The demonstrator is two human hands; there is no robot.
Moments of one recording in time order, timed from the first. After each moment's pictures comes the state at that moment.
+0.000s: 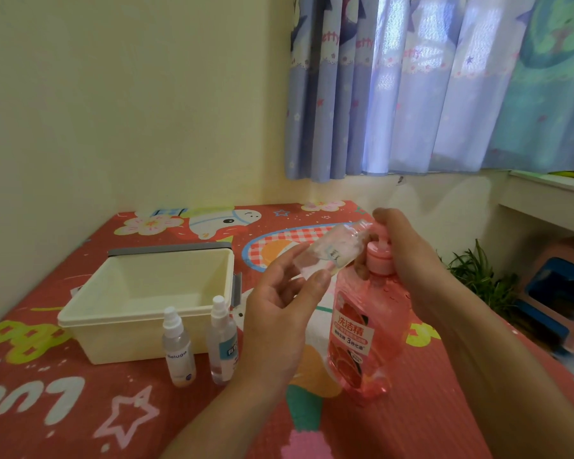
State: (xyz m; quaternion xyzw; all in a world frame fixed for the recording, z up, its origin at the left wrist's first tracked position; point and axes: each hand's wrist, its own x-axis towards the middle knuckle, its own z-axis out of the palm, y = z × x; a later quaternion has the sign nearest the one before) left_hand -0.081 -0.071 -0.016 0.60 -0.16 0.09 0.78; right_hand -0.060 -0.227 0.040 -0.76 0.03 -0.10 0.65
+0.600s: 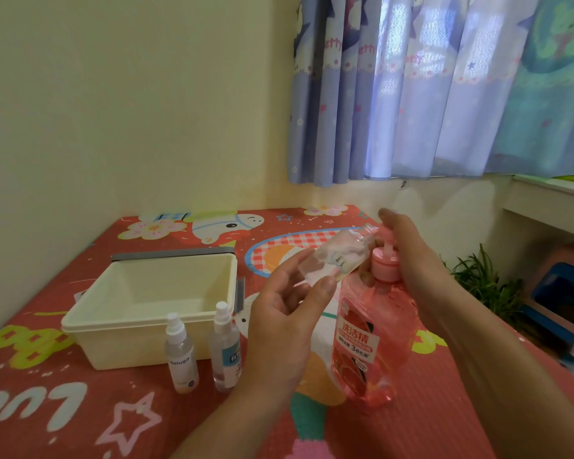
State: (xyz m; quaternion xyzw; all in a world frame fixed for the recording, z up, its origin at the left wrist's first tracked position) left_hand -0.079 -0.073 -0.016 0.60 -0.16 0.09 0.78; right_hand -0.060 -0.230 0.037 -0.75 0.01 -0.10 0.65
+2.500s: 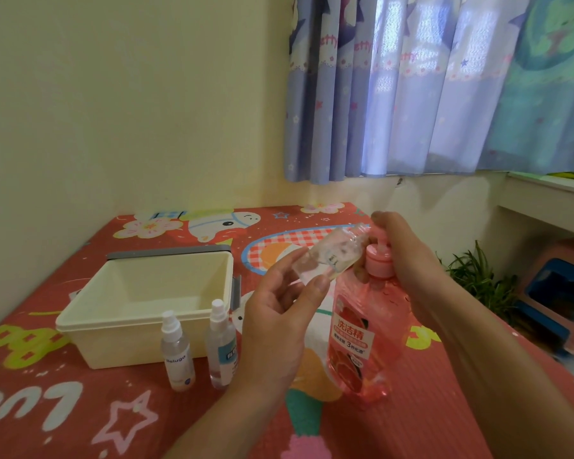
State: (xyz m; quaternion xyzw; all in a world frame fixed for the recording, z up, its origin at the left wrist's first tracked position) left_hand -0.081 -0.071 -0.016 0.60 -0.15 0.09 0.78; right_hand -0.062 -0.228 0.040 -0.76 0.01 -0.10 0.64
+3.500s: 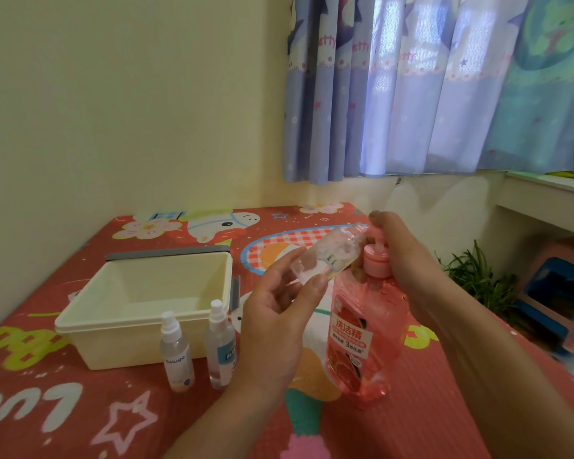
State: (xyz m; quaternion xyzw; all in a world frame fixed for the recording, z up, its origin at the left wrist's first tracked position) left_hand -0.081 -0.070 -0.017 0.60 -0.15 0.09 0.78; right_hand -0.064 -0.227 0.041 -0.77 0.01 -0.10 0.63
